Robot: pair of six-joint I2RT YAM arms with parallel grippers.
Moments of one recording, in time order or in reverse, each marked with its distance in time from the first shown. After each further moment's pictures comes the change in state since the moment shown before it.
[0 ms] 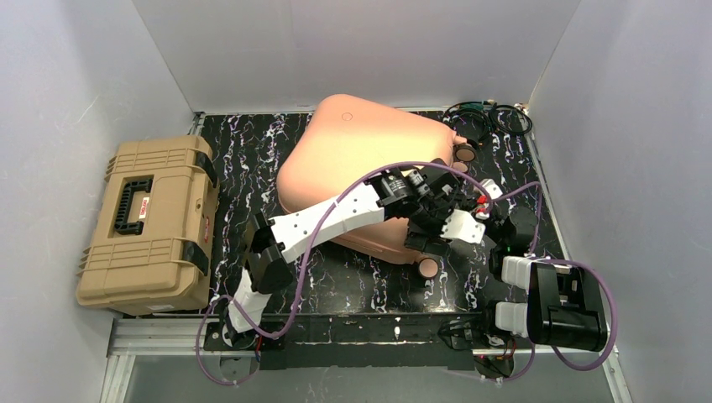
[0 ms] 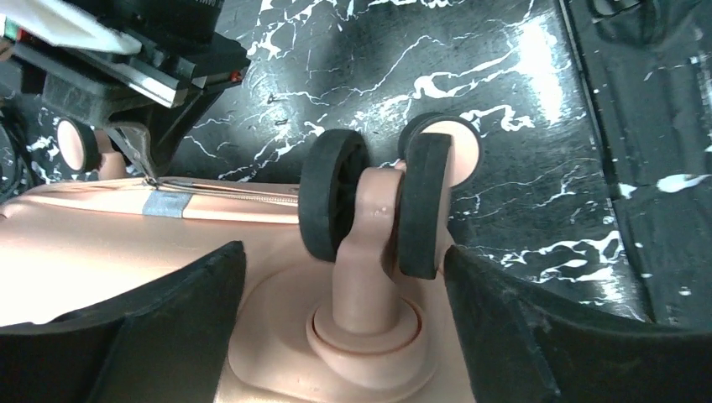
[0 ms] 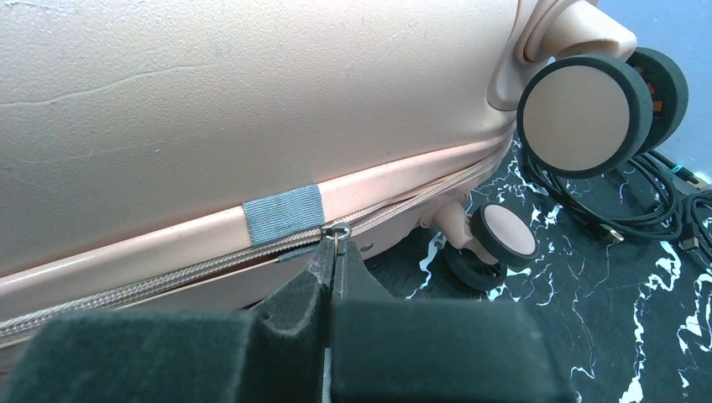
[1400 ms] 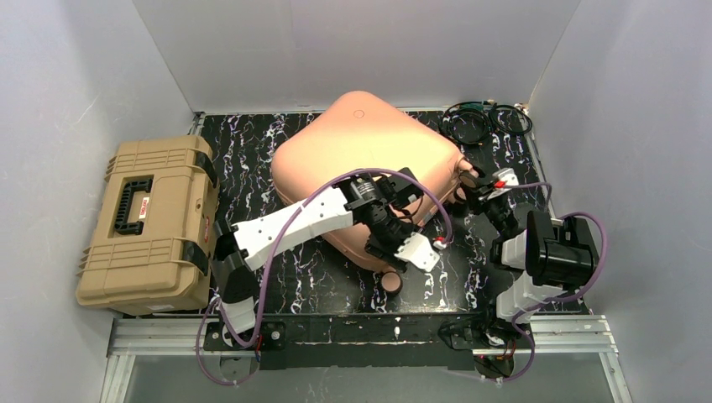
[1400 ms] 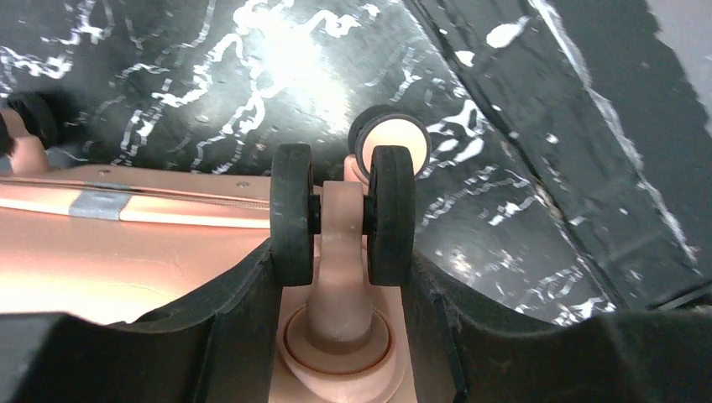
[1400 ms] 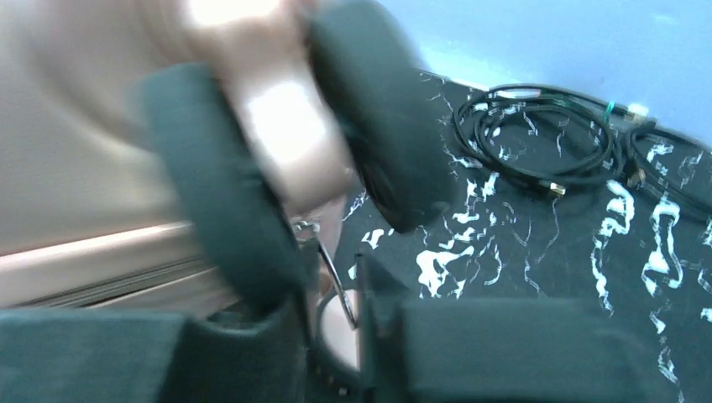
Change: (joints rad) left arm 0.023 -0.203 -0.251 -0.202 0.137 0.285; right arm -0.070 0.383 0.069 0.412 0.108 0.191
